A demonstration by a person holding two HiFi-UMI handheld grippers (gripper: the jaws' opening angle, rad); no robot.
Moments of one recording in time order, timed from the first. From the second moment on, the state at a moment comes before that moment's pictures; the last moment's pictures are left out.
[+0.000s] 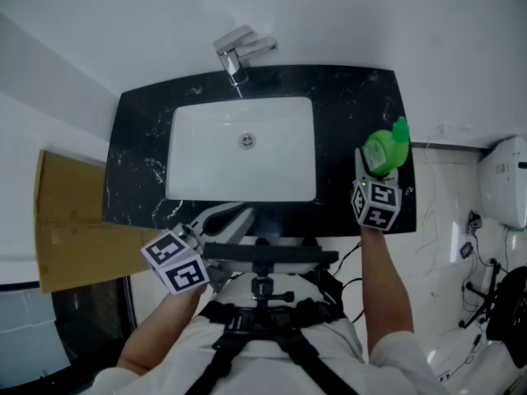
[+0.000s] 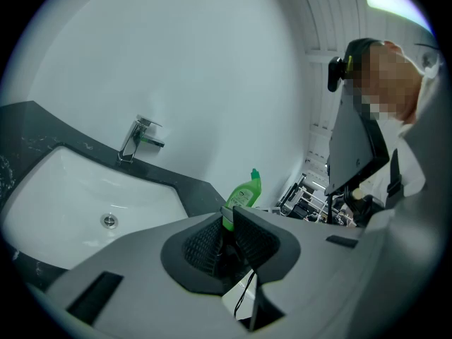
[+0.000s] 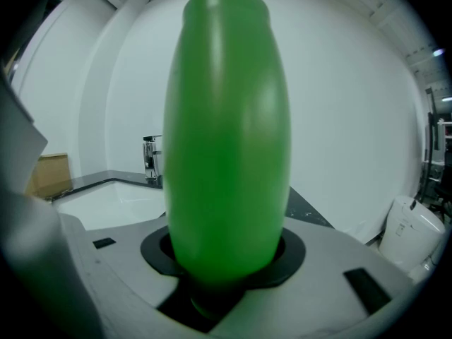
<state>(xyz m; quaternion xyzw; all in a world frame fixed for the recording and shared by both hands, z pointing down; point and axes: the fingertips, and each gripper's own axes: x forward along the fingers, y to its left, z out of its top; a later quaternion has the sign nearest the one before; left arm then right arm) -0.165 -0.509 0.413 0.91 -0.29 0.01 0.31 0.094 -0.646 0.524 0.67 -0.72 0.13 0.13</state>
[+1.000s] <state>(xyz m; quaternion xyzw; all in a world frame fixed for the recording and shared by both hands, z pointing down) -0.163 -0.514 0.409 0.91 -0.29 0.00 0.31 0.092 -0.647 0.514 0.65 -0.73 0.13 0.15</state>
